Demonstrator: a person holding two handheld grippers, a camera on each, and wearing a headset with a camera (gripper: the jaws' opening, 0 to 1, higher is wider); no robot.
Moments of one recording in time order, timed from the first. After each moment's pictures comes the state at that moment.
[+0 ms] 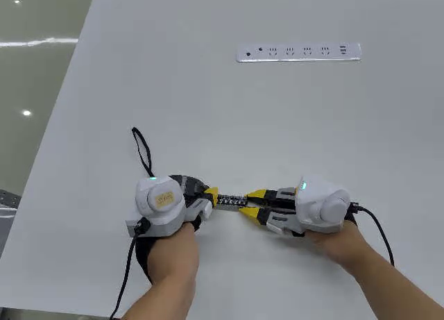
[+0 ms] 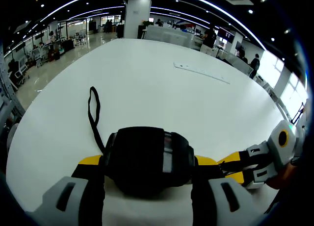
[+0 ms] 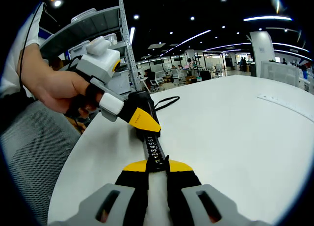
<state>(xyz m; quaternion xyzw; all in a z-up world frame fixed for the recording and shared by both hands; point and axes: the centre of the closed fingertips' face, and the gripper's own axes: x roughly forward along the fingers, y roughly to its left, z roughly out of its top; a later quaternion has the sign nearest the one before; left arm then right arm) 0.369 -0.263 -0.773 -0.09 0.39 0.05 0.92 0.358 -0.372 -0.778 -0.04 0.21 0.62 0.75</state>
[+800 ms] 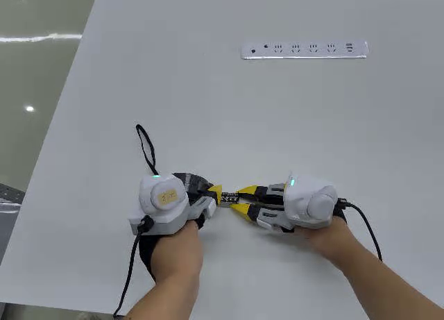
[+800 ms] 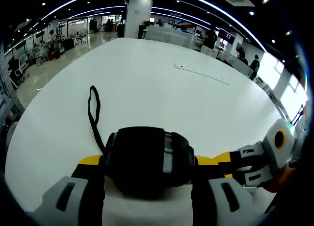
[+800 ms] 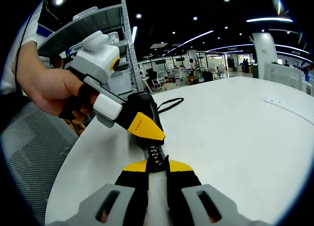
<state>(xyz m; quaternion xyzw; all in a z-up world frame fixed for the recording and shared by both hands) 0.368 -0.264 -0.772 -0.09 0.39 0.05 0.91 0.358 -0.349 -0.776 -0.05 0.20 0.63 0.75</state>
